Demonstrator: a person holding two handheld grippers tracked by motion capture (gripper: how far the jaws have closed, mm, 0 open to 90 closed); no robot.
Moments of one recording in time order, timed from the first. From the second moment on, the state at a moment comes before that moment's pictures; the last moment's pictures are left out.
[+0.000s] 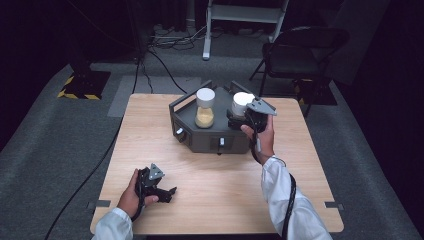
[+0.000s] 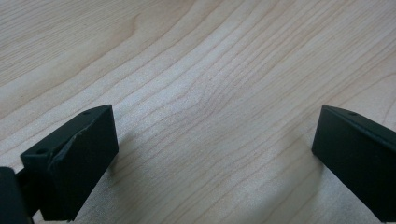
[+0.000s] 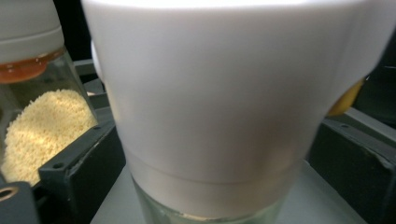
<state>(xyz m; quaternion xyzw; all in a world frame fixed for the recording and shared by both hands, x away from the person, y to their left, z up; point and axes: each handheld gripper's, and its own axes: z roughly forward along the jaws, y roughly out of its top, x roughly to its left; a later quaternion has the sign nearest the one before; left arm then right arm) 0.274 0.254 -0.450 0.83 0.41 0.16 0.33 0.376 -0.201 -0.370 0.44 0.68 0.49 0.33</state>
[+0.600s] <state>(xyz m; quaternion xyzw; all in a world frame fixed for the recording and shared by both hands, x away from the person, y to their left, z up) 0.274 0.254 -0.450 0.83 0.41 0.16 0.33 0.361 -0.207 -0.363 0.42 0.69 0.48 0.34</state>
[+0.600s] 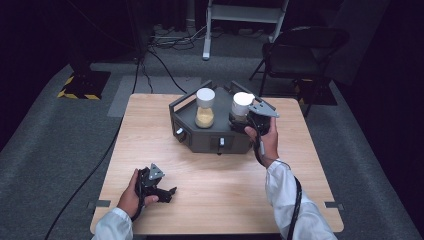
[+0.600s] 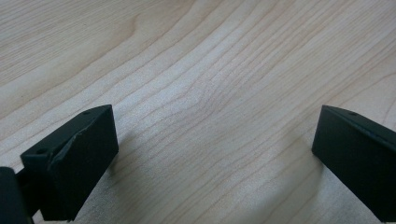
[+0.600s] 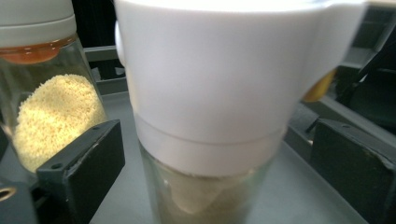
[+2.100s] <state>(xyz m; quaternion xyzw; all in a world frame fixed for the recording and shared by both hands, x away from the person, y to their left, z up) 0.275 0.254 -0.450 0.83 0.41 0.16 0.33 0.277 -0.244 -0.405 0.29 0.77 0.43 0.37</state>
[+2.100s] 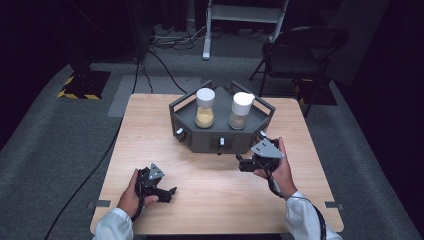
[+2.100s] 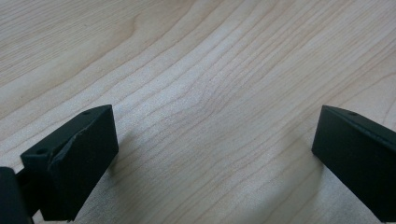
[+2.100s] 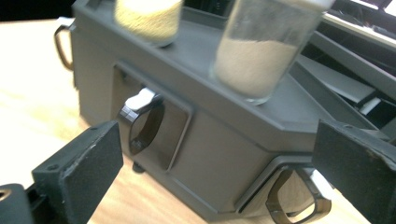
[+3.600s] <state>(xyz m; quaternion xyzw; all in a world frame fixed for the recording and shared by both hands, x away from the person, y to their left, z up) 0.274 0.254 -0.450 0.83 0.41 0.16 0.33 0.260 -0.296 -0.456 0.35 0.84 0.33 0.27</state>
